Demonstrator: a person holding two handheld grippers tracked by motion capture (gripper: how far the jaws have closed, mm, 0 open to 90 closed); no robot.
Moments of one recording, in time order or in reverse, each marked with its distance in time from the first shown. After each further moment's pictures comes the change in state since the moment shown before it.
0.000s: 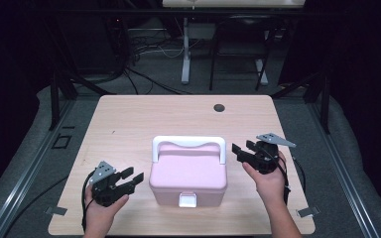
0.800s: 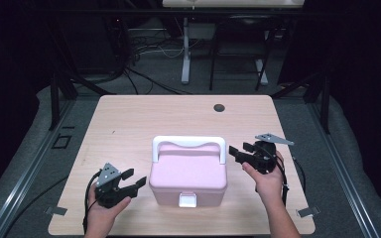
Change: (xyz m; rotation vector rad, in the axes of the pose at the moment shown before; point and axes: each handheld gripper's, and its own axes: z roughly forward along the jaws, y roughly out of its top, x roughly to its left) left arm 0.000 -0.008 0.009 0.016 0.007 0.088; right arm -0.008 -0.005 0.011 0.054 0.092 0.045
